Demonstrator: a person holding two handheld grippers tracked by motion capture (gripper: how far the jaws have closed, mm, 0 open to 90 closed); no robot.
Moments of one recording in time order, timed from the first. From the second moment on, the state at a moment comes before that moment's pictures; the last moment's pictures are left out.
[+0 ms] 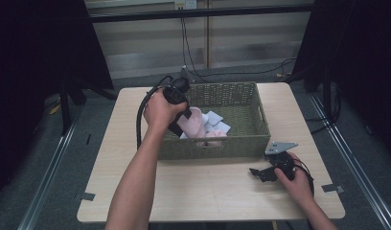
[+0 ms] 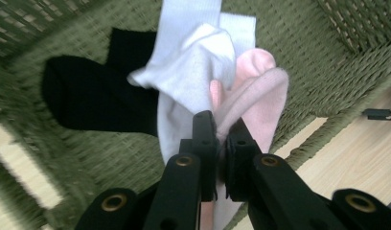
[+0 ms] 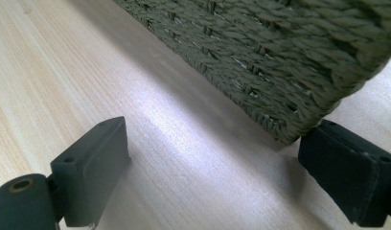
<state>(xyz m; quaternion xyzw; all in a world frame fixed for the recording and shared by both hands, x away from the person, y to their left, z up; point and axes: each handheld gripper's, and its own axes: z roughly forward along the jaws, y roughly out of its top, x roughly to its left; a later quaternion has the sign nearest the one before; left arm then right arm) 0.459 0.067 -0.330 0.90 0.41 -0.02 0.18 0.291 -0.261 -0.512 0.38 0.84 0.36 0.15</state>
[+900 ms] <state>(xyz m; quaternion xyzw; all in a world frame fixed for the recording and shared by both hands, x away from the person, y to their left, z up) 0.461 0.075 -0.335 0.89 0.41 -0.04 0.17 0.291 -0.261 -0.512 0.38 0.84 0.36 0.15</state>
